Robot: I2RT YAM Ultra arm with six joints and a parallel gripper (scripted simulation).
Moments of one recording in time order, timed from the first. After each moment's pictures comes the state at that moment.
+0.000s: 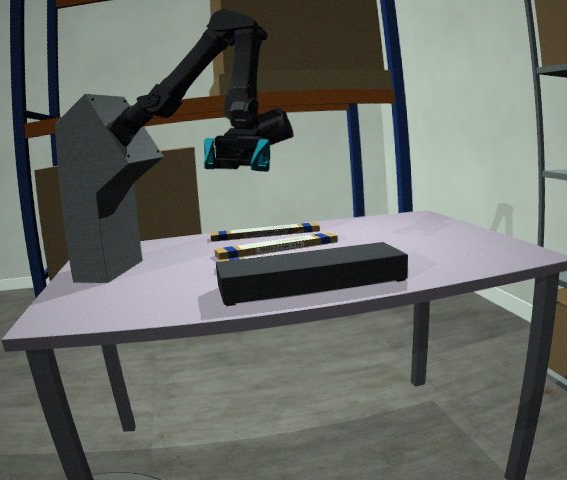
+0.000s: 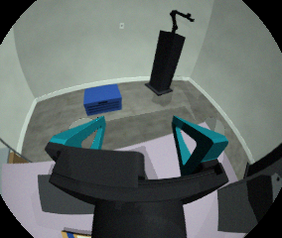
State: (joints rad) arm -0.68 1.32 0.70 0.34 1.03 1.16
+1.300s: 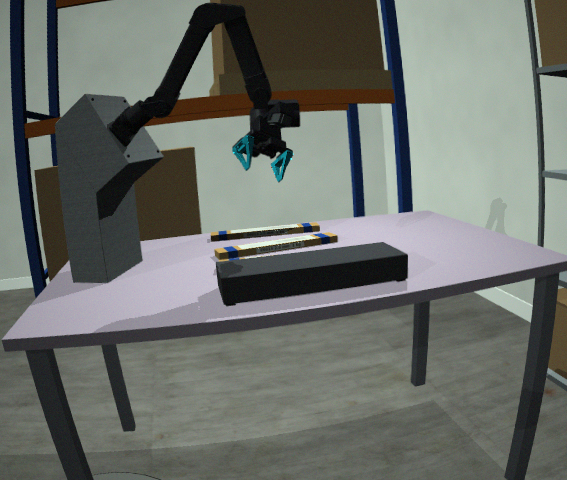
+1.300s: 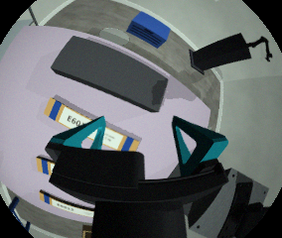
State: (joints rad) arm 0.01 1.12 0.78 -0.27 1.01 0.94
